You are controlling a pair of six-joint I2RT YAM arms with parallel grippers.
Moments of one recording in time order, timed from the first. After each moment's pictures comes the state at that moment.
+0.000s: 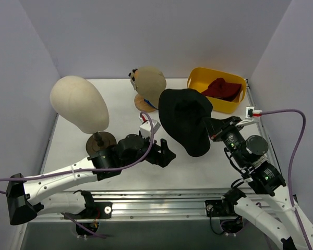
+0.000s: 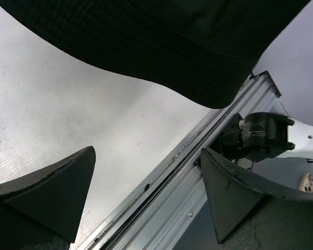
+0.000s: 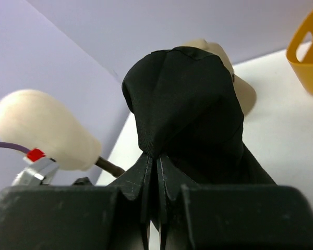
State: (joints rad) left arm -1.13 1.12 0.93 -0.17 -0.15 -0.60; right arm 0.57 0.57 0.78 -0.17 0.17 0.68
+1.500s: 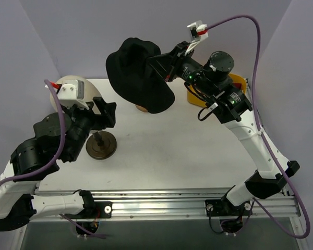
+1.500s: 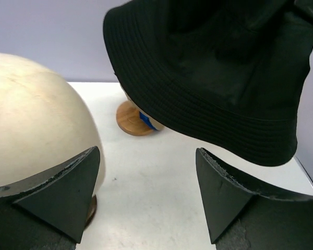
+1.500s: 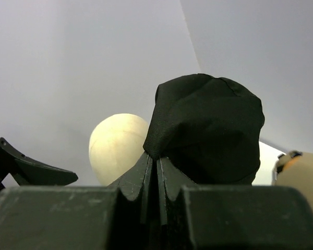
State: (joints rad) left arm -1.13 1.00 1.67 -0.77 -0.88 -0.32; right arm 0.69 1.49 1.93 -0.21 -0.23 0.41
